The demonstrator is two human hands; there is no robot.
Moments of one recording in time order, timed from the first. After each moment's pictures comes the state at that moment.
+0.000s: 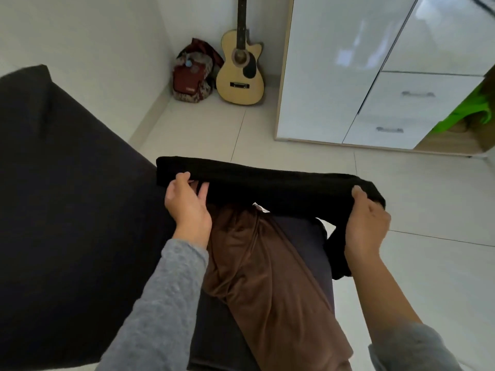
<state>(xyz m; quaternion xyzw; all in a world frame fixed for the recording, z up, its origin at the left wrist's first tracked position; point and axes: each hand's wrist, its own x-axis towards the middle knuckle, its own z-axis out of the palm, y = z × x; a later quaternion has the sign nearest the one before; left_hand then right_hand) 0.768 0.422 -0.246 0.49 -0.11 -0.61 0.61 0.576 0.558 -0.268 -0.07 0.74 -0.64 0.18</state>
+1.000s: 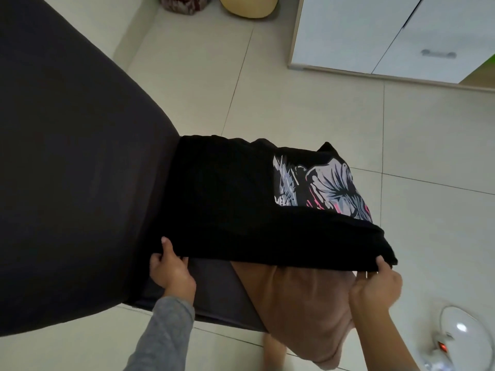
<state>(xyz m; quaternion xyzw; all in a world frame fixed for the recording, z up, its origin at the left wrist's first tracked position) 0.870 0.533 -0.476 0.77 -0.03 -0.46 0.45 0.605 0.674 -0.474 0.31 0.67 -0.64 0.22</state>
